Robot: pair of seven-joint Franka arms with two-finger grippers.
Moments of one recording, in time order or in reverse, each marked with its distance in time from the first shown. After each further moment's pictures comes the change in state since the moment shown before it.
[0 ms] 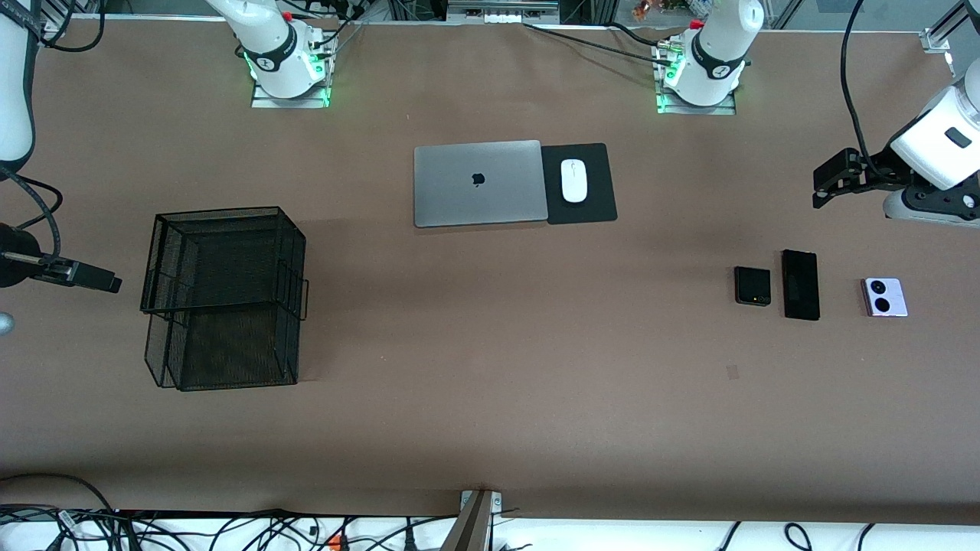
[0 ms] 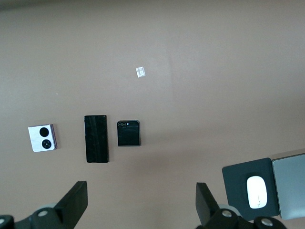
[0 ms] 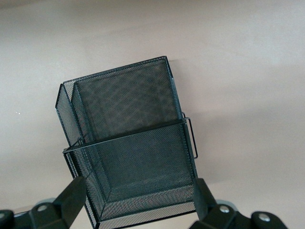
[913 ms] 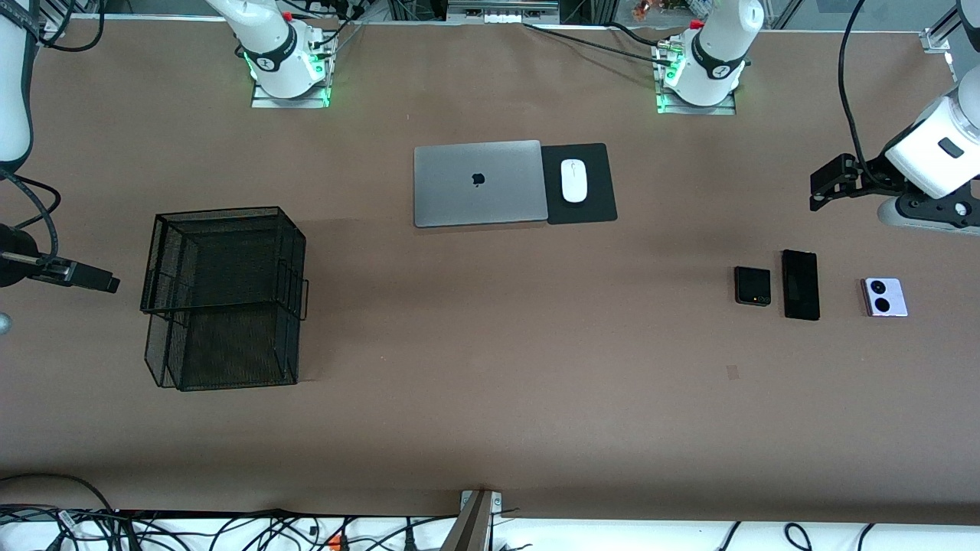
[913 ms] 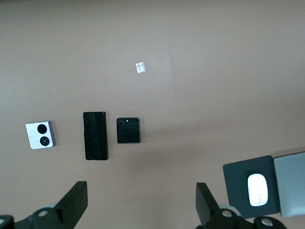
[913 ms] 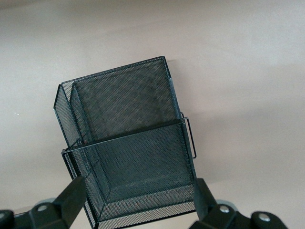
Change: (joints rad) left arm 0.000 0.011 0.003 -0.007 0.000 -0.004 0.000; right arm -0.001 0.000 -0.004 0.000 0.000 0.000 0.000
